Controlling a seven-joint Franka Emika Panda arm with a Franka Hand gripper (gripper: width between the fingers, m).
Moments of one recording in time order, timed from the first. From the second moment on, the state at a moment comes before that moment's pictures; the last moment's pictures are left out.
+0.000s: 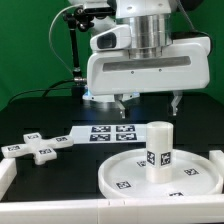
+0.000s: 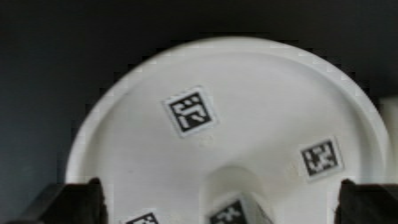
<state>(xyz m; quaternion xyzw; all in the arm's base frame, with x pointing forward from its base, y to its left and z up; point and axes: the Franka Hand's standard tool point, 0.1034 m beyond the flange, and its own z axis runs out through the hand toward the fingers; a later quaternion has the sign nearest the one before) 0.492 0.009 0.090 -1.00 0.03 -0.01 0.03</state>
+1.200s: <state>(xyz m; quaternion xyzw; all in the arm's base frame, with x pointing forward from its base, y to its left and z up) 0.457 -0.130 0.062 -1.00 0.04 0.01 -0.01</state>
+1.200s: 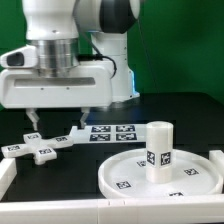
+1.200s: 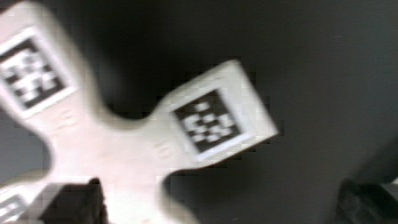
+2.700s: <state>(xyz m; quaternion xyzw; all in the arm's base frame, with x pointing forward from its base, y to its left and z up) 0.461 -0.168 0.049 -1.00 0.08 0.01 -0.02</state>
